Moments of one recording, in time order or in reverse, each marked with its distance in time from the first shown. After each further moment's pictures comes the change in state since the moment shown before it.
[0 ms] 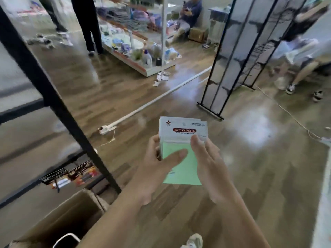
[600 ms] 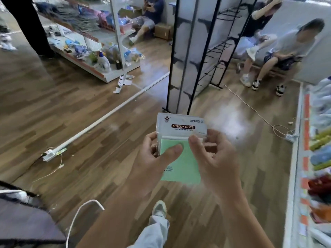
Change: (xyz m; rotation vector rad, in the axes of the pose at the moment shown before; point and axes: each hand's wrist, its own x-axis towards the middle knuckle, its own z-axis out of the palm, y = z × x) left_hand 0.269 -0.008 0.255 -0.063 -0.120 0.016; right_hand 0.199 0.012 -0.295 -0.159 0.428 -0.121
